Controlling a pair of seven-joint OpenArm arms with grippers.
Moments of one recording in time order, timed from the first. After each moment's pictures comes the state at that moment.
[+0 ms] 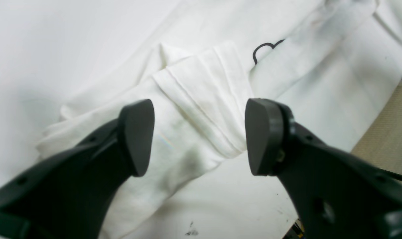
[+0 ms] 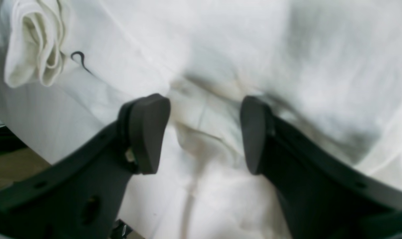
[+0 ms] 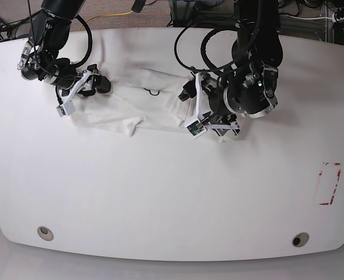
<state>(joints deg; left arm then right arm) -1.5 1.9 7.2 111.8 -21.3 -42.8 82.2 -7.6 9.5 31.0 89.0 47.1 41.0 -76.9</state>
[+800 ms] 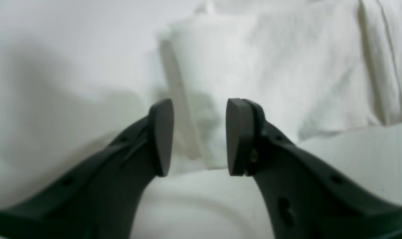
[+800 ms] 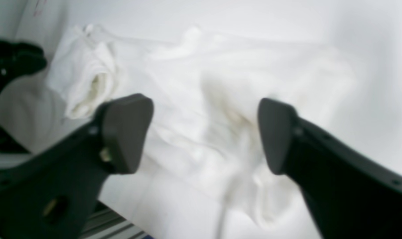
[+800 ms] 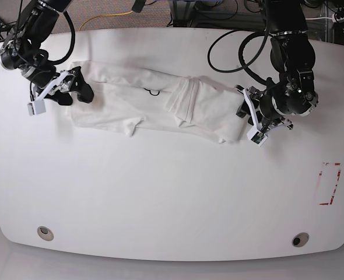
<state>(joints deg) -0.8 -6.4 -11.5 99.9 -17.2 -42.8 68.5 -10.7 10.5 41.7 97.3 61.3 41.0 -78.0</state>
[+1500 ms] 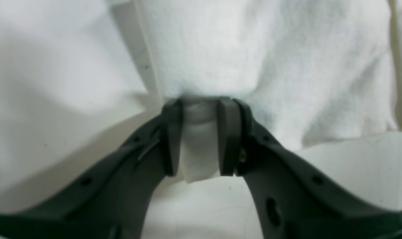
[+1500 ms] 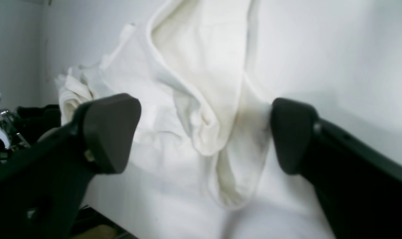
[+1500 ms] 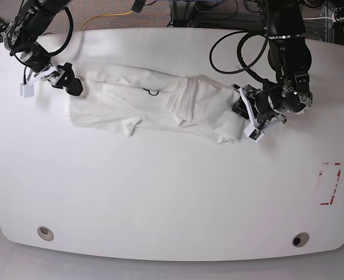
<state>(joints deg) -1.3 -6.3 -11.6 91.3 -17.6 -42.8 64.7 -8.6 10.1 50.1 78.0 62.4 41.0 -76.0</state>
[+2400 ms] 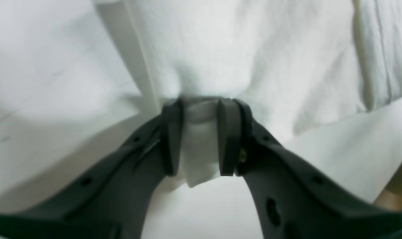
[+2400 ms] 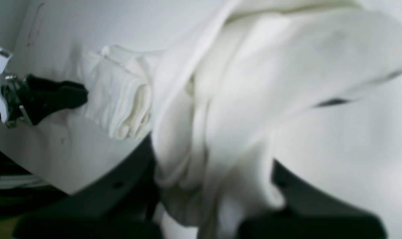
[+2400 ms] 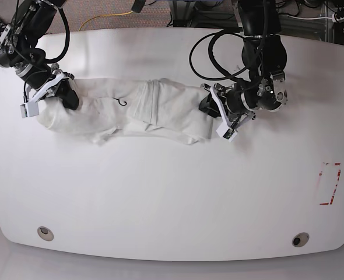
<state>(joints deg) -1.6 4.2 -11.5 87.7 -18.3 -42.8 63.6 -12.7 11.4 41.5 105.1 60.9 35.1 -75.2</state>
